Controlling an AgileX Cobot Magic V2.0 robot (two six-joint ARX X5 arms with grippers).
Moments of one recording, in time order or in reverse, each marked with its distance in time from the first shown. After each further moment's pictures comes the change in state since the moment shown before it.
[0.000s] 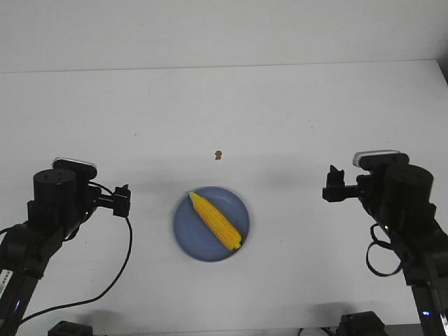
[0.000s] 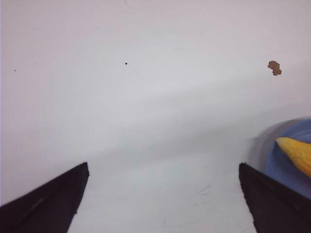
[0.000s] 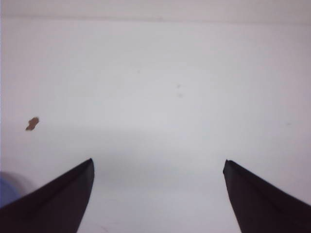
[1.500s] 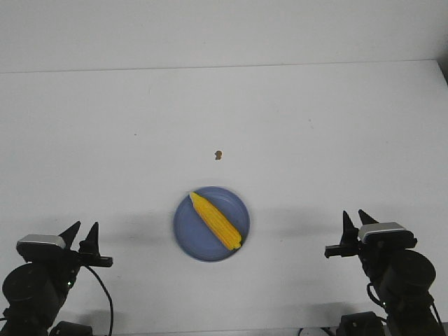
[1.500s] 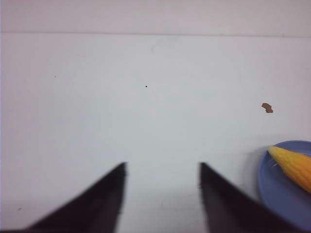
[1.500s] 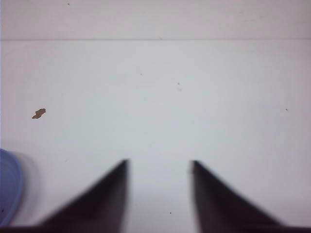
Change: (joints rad) left arm 0.002 -0.682 -0.470 0.120 -0.062 -0.154; right arm 0.000 -0.536 -0.502 0.146 -0.007 0.012
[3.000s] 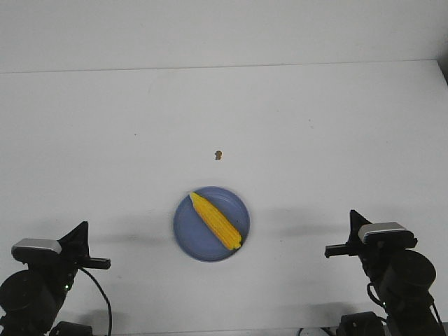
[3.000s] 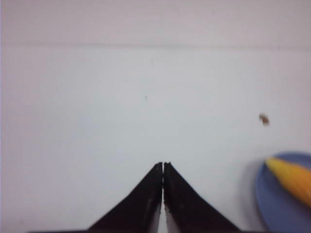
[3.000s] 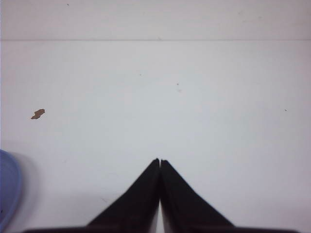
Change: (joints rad) left arm 0.012 -0.060 -0.010 0.037 0.000 0.005; right arm 0.000 0.000 0.000 0.002 0.003 0.000
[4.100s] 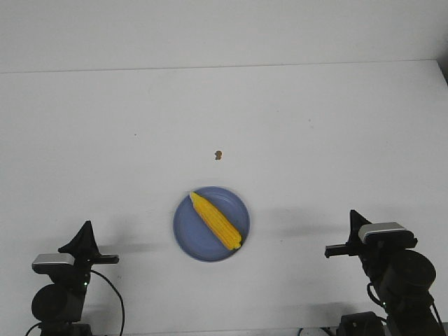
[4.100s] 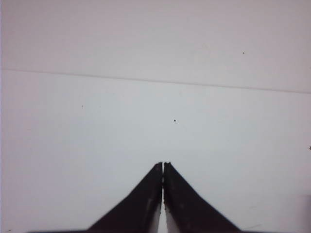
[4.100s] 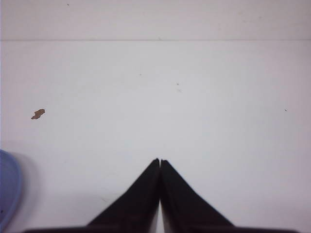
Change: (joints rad) left arm 0.116 -0.281 -0.582 0.540 0.000 0.000; right arm 0.000 0.000 0.000 0.000 0.000 0.000
